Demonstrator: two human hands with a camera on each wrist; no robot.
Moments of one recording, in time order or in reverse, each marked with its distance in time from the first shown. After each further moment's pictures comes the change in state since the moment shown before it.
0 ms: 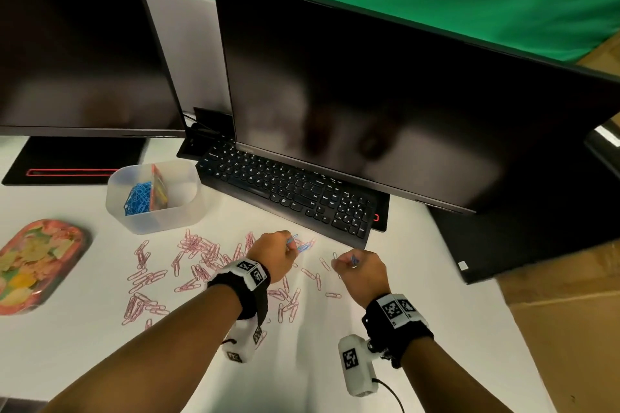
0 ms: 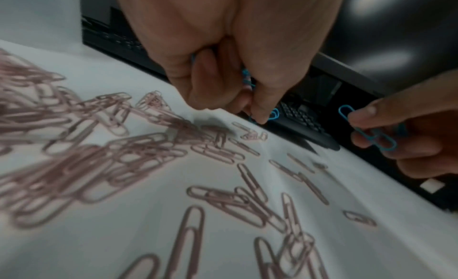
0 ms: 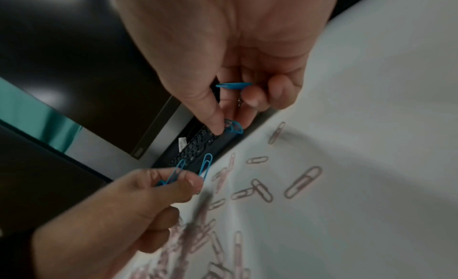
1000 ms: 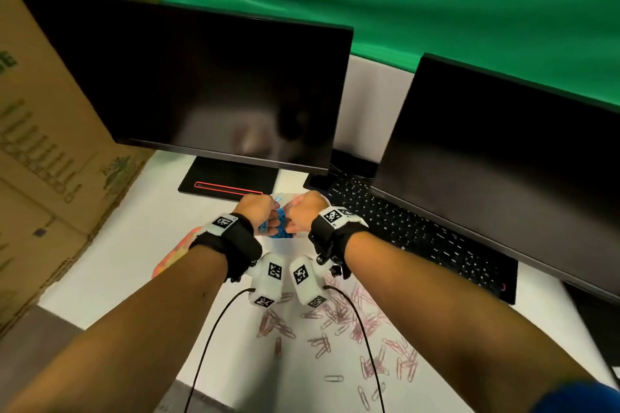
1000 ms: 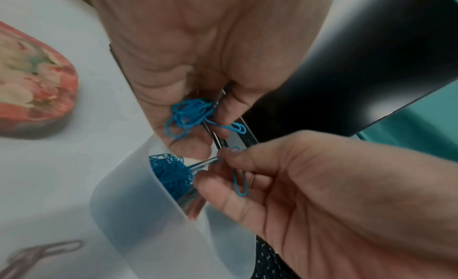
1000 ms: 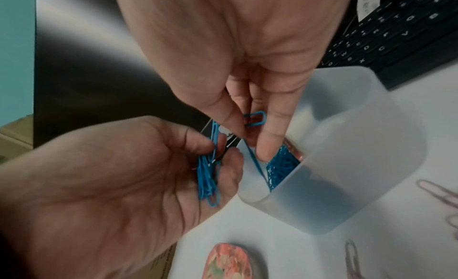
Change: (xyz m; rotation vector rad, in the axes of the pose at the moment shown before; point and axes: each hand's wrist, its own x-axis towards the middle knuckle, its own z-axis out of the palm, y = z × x) left_hand -0.035 -0.144 -0.238 -1.042 0.276 -0.687; right_hand 0.015 -0.296 0.213 -0.008 -0.588 -0.197
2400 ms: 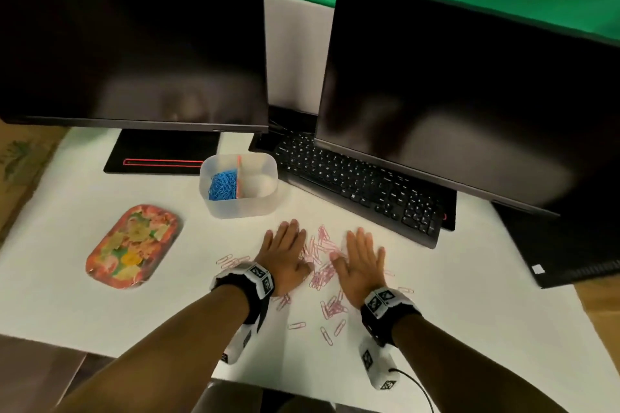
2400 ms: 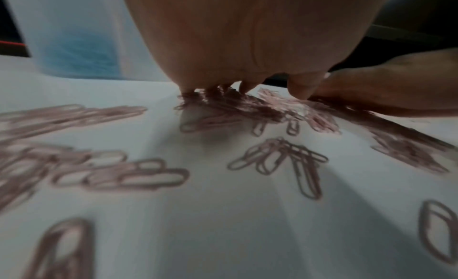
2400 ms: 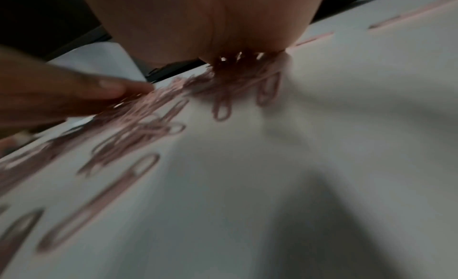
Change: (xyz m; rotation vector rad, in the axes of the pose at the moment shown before) left_hand -0.016 -0.159 0.103 1.516 -0.438 0.633; right_hand -0.122 0.247 -0.033 -0.642 0.287 0.089
